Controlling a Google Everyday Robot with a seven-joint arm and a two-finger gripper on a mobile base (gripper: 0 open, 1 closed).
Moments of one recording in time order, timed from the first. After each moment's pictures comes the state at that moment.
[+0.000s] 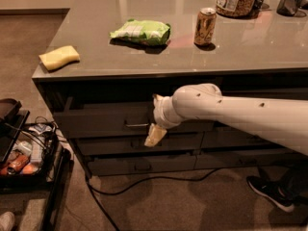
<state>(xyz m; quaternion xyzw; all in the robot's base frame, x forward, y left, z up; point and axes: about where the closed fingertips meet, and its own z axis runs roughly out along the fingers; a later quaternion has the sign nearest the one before) 0.625 -0.003 0.656 -0.64 0.69 0.03 0.34</state>
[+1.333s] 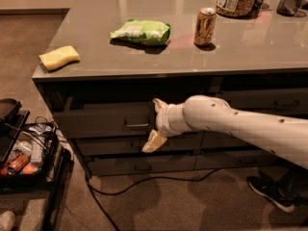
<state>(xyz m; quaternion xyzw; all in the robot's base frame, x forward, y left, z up) 0.602 0.003 0.660 -0.62 0.67 0.07 0.39</state>
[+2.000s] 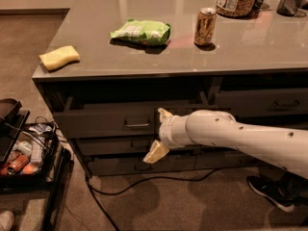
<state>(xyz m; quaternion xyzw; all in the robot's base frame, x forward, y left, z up) 0.568 -0.008 0.646 -0.59 0.71 0.08 0.38</state>
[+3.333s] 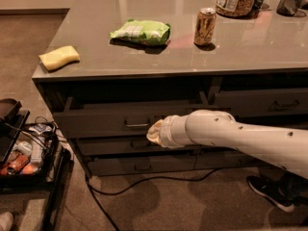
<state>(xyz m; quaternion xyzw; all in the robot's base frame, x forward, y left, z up) 0.568 -0.008 0.646 -0.59 0.71 0.08 0.38</state>
